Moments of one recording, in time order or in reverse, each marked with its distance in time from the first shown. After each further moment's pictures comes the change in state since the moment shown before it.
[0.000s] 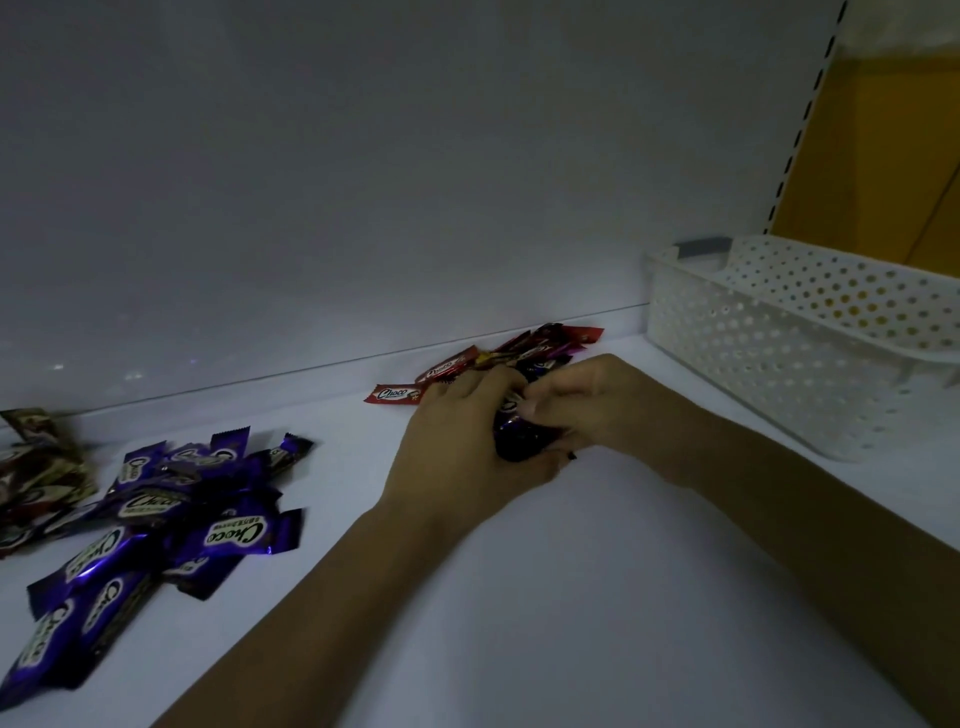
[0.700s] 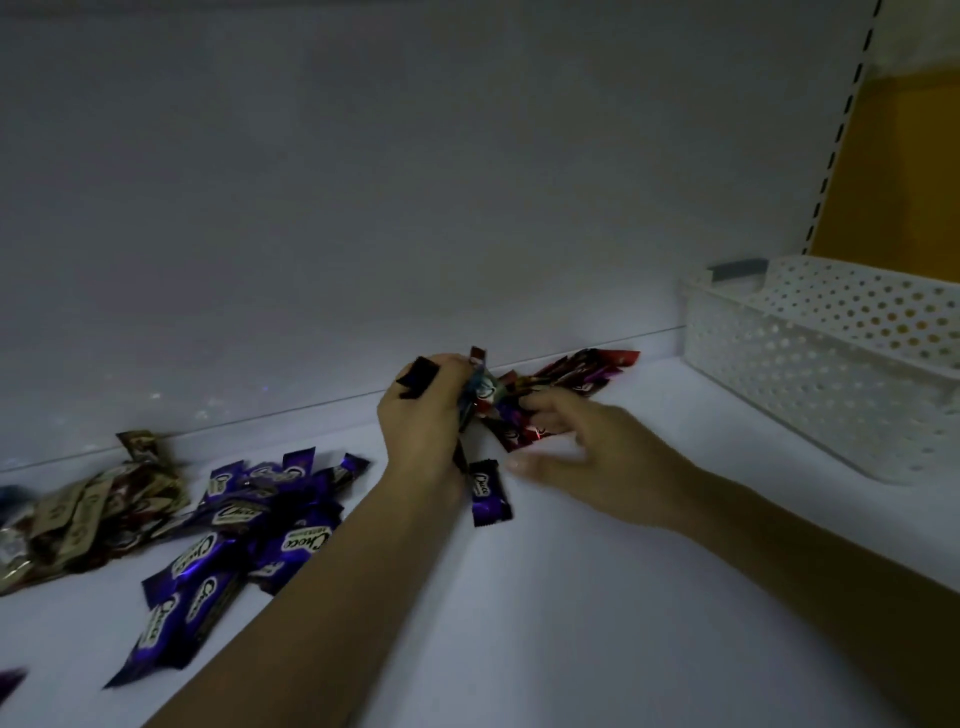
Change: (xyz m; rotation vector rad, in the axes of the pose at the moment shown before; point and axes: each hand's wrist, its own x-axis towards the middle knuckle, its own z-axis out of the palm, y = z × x) left_hand 0.020 -0.002 -0.031 -1.222 0.566 -0.776; right_hand 0.004 0.018 0.028 -0.446 0.065 -0.239
